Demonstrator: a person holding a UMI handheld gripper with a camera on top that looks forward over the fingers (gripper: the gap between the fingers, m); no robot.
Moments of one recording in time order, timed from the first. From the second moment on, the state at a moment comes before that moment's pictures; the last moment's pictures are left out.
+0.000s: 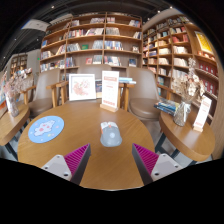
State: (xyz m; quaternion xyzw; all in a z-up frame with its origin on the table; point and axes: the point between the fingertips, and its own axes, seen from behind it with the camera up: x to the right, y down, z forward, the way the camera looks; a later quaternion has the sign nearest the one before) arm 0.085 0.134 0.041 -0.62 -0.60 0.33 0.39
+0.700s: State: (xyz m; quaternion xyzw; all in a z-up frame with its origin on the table) arm -0.038 0.131 -0.015 -0.64 -0.62 0.31 0.34
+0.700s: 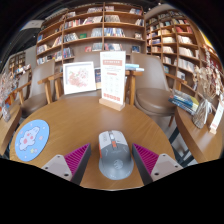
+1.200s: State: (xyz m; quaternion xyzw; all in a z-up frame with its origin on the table) arm -0.040 0.058 0.049 -0.63 -0.61 0.34 0.33
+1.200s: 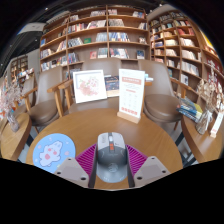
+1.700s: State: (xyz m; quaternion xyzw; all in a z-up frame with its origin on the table) arm -0.052 -0.154 0.010 -0.59 -0.67 0.34 0.29
